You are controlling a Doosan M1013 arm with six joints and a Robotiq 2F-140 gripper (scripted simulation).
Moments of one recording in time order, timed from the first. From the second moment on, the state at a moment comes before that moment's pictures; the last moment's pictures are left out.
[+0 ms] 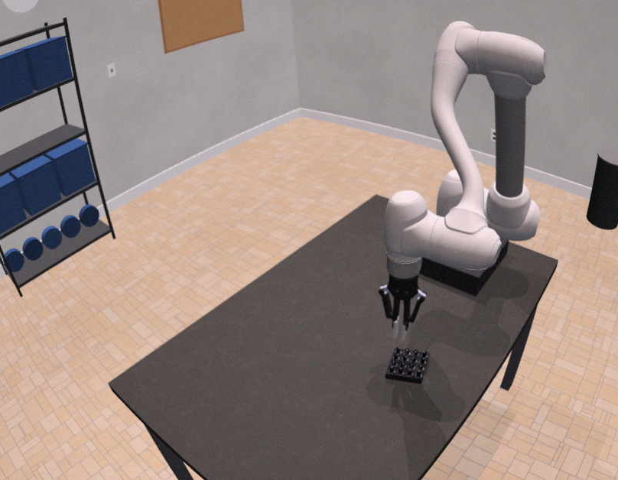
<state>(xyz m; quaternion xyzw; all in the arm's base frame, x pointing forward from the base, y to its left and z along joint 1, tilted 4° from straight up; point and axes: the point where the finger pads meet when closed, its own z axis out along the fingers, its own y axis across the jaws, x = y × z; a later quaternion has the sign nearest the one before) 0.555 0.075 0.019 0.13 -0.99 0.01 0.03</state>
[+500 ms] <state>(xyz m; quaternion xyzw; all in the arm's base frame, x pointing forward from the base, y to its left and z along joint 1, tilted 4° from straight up) 0.555 0.075 0.016 0.13 -0.99 0.01 0.03</state>
